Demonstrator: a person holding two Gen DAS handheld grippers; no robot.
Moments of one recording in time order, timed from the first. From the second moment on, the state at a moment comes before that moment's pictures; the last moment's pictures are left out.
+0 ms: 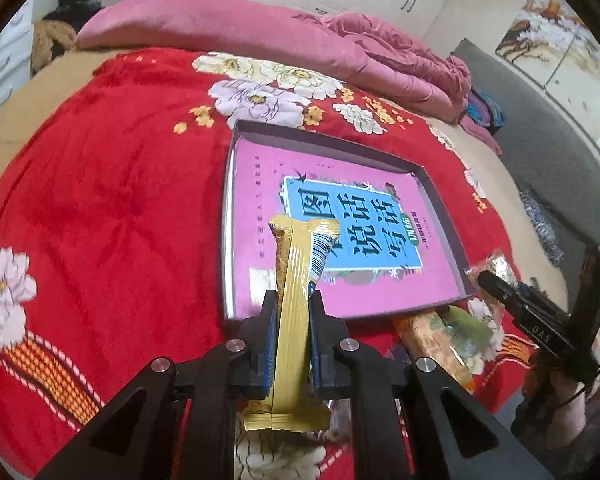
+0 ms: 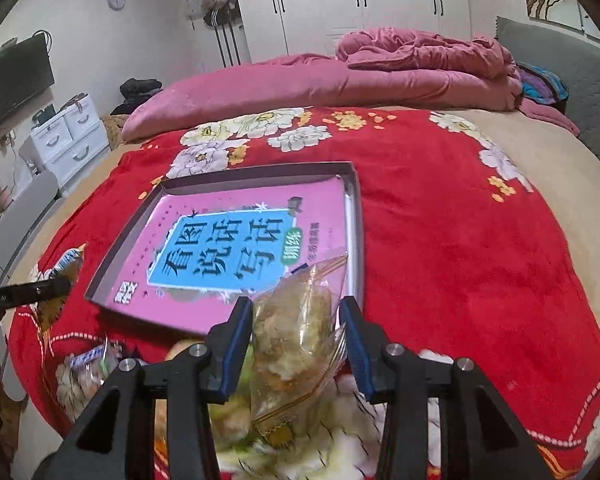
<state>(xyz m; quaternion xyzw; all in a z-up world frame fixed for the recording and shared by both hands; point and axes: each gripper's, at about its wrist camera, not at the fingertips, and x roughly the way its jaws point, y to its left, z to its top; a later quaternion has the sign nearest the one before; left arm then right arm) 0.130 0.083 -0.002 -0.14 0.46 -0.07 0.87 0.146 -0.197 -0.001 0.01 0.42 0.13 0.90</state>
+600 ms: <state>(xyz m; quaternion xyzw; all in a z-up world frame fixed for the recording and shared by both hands) 0.185 0.056 -0.036 -0.10 0.51 -0.03 0.86 0.194 -0.175 -0.044 0.02 0.47 0.11 0.87</state>
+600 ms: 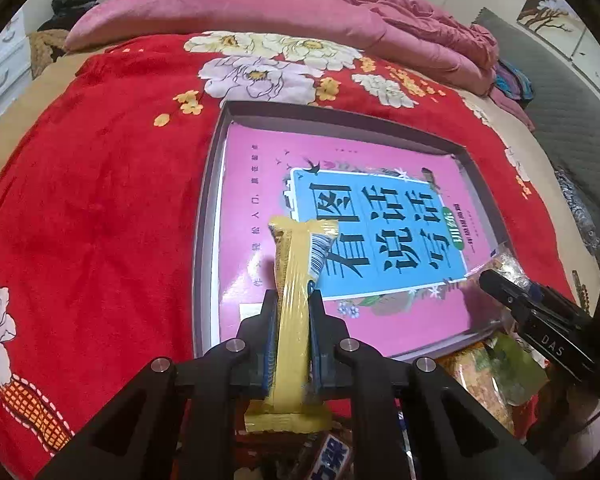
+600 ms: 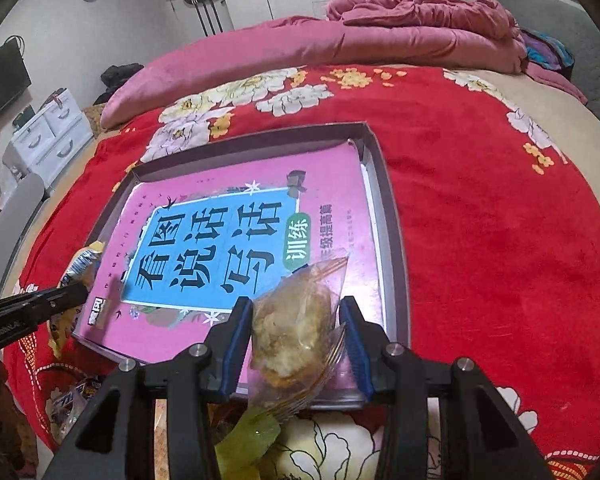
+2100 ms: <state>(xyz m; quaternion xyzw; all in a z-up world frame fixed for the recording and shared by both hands) 0.202 0.056 -0.038 -0.11 0.50 -0.02 0.86 0.187 -0.196 -0.032 0.05 0.45 0.09 0.89</state>
